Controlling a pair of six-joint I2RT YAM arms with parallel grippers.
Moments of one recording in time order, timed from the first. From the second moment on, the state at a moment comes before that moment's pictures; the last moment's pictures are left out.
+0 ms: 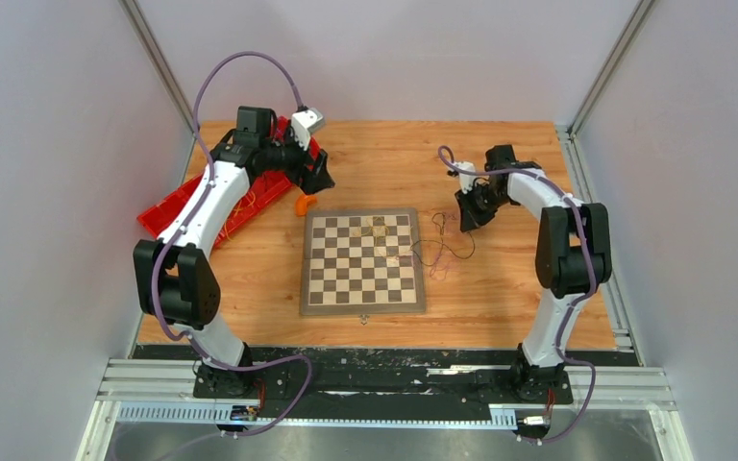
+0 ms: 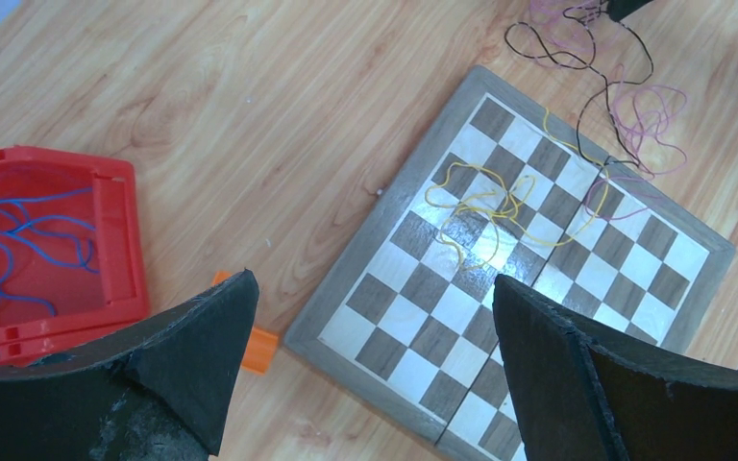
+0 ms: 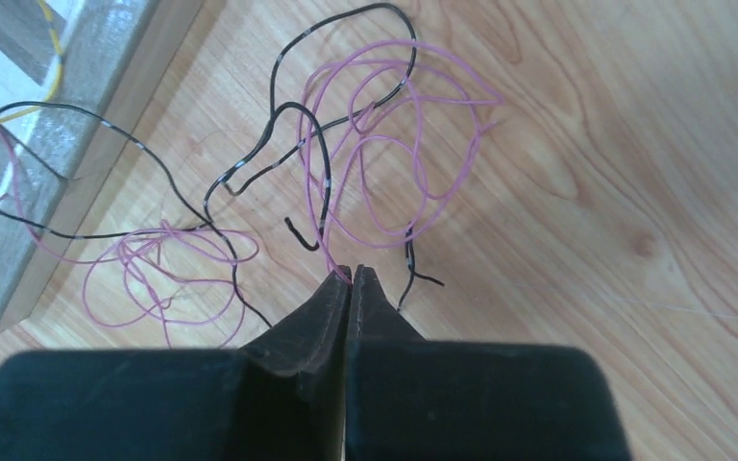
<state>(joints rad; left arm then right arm) -0.18 1.66 1.51 -0.57 0.69 0.39 0.10 1.93 1.39 -0.74 -0.47 -0.56</state>
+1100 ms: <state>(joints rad) -0.36 1.58 1.56 -0.06 1.11 0.15 0.46 1.63 1.91 -0.56 -0.87 -0.18</state>
